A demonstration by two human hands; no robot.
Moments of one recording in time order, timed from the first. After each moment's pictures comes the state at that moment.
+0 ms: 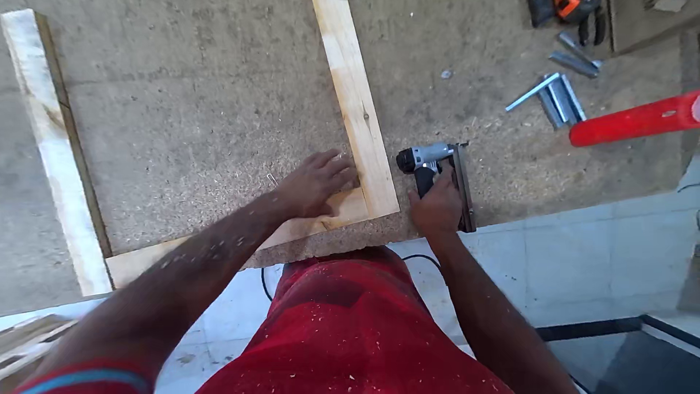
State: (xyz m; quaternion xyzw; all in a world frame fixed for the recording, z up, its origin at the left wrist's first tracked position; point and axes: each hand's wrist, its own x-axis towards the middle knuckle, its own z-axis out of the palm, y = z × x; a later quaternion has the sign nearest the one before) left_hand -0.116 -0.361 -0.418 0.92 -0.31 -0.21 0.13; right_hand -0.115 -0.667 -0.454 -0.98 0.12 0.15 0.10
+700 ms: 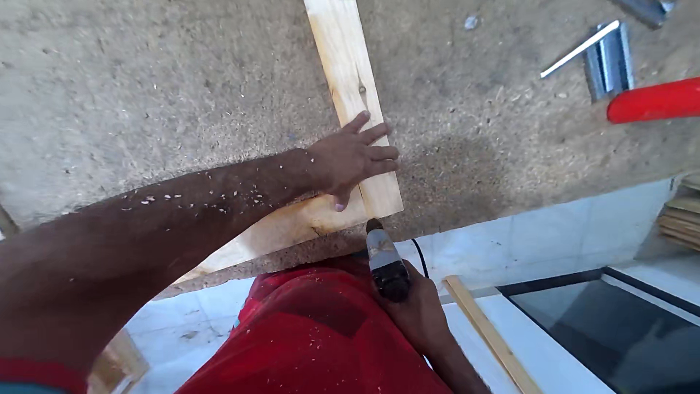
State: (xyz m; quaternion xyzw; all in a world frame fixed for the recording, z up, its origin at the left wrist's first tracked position) left_hand -0.029 -0.422 -0.458 0.82 -0.50 -0.28 0.09; right_hand -0.234 -0.632 -0.360 -0.84 0.13 0.42 0.32
